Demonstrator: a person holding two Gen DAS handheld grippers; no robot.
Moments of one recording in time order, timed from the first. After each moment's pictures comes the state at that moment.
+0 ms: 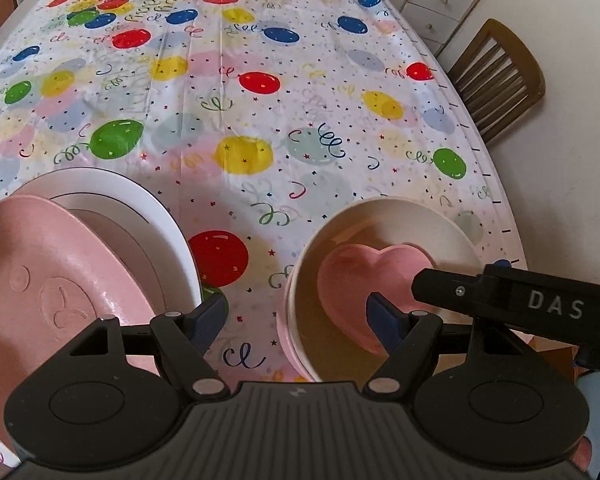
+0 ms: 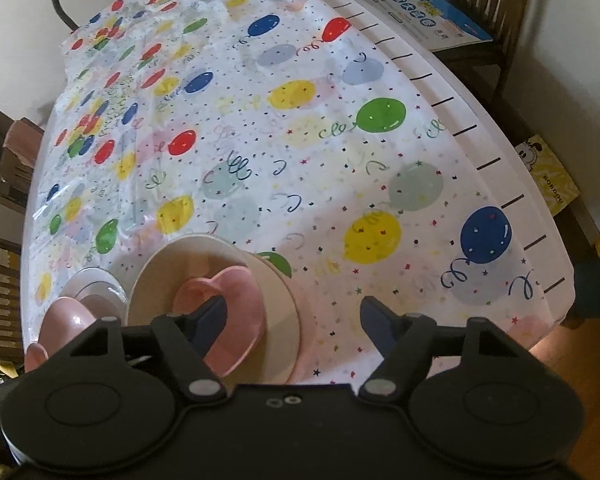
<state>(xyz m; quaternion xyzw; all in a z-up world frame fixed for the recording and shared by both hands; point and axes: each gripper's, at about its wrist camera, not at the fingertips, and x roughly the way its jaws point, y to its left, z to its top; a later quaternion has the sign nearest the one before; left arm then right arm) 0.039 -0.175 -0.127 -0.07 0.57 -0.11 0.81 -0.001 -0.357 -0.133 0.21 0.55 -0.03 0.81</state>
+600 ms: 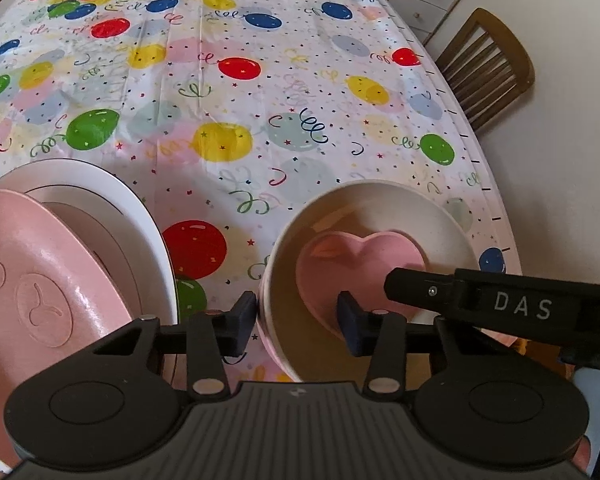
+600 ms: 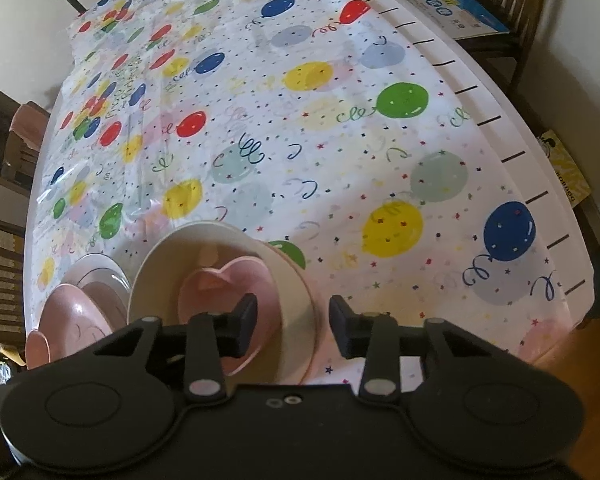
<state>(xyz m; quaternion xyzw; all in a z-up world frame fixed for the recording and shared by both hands) 0.038 -0.183 -0.135 -0.08 0.58 -0.14 0.80 0.005 -0.349 -0.139 0.20 0.56 0.00 0.80</state>
